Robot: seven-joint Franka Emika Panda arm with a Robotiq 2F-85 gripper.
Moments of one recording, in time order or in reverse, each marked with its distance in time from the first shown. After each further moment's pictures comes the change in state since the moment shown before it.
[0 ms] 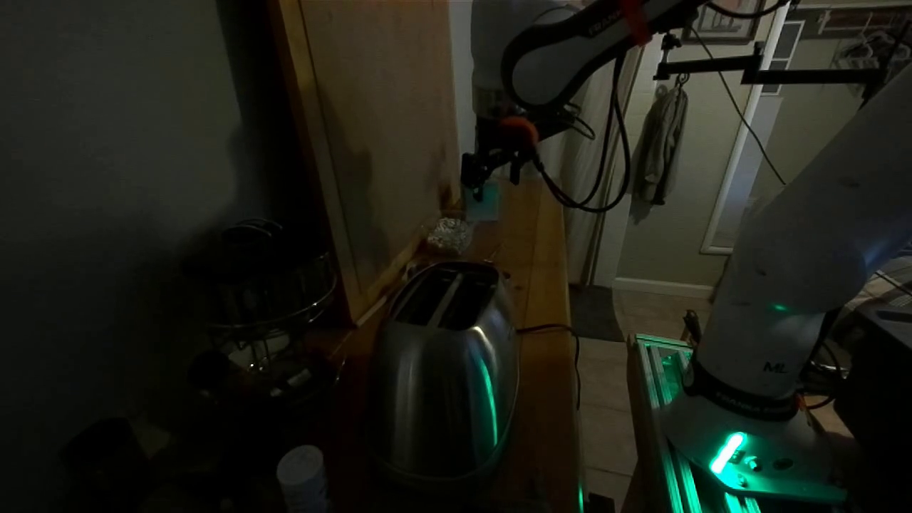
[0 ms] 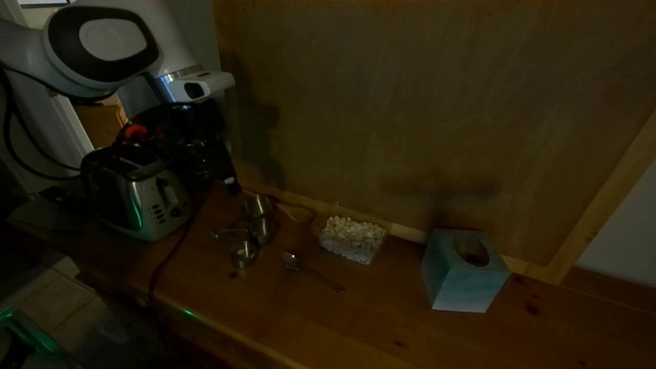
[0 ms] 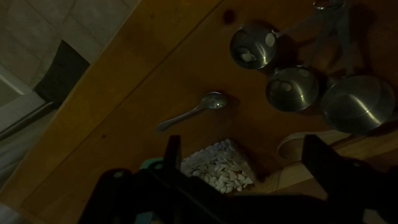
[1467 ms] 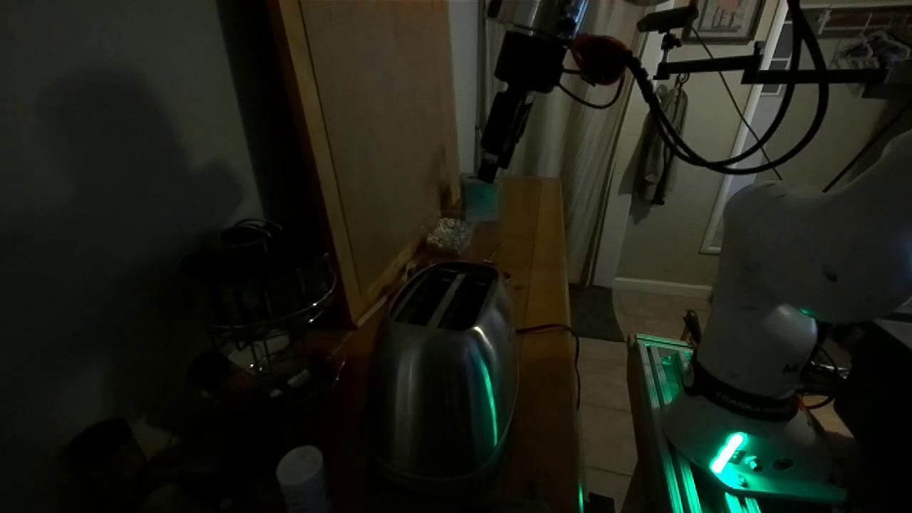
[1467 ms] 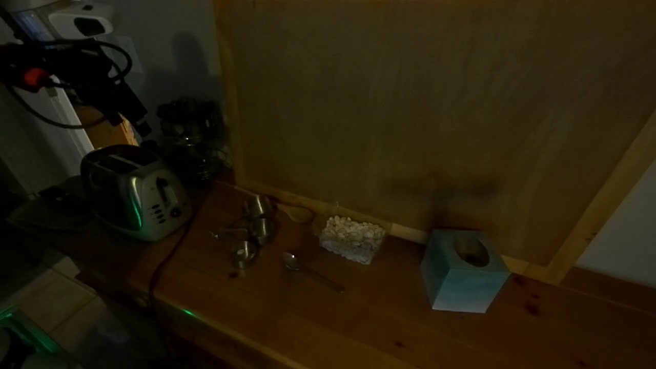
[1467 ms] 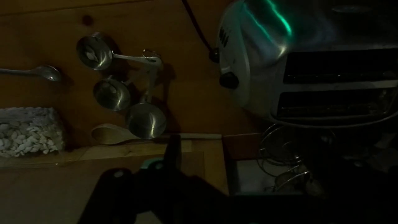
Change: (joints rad) arm 0.368 -0.412 -0.017 -0.090 0.394 -0.189 -0.513
